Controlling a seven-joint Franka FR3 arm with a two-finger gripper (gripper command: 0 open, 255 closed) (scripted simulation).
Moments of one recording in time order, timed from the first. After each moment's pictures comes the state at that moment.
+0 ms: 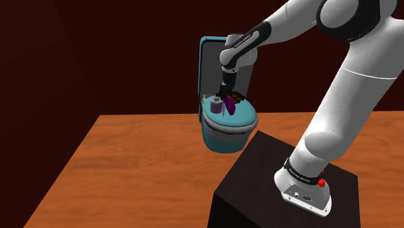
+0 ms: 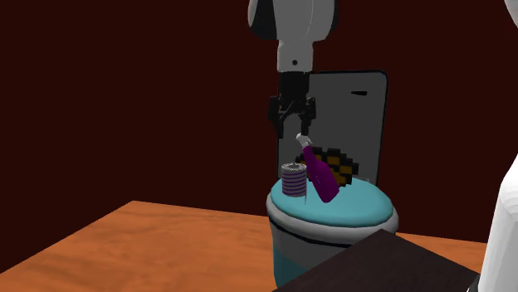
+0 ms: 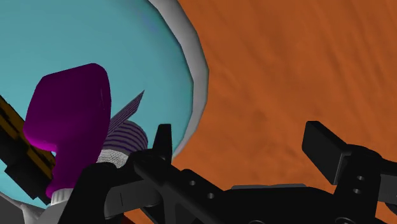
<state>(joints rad) -0.09 0.04 -0.29 -2.29 0.03 2.30 -0.46</state>
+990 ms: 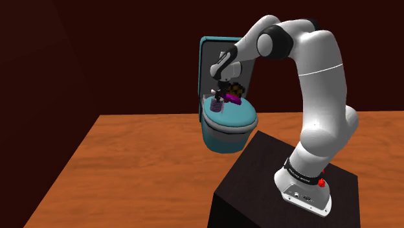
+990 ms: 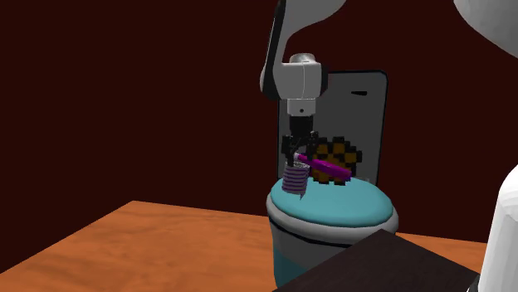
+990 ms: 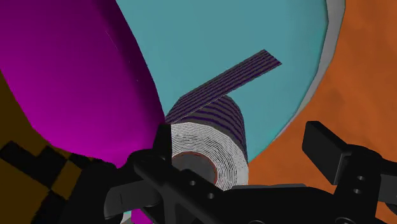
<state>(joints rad) -0.25 0.59 -0.27 -1.84 0.18 2.42 -0.65</state>
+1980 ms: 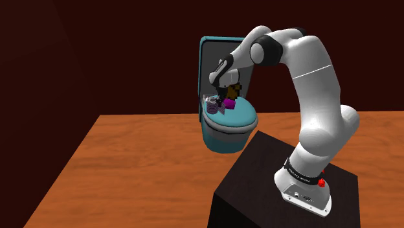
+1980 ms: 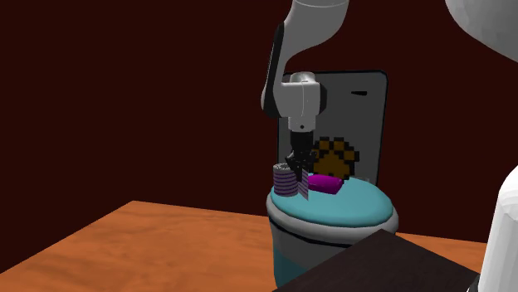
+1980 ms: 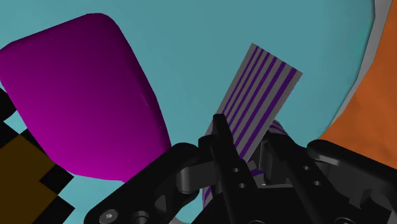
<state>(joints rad) -0.28 0.72 -0.25 -1.77 0.21 2.48 -0.67</state>
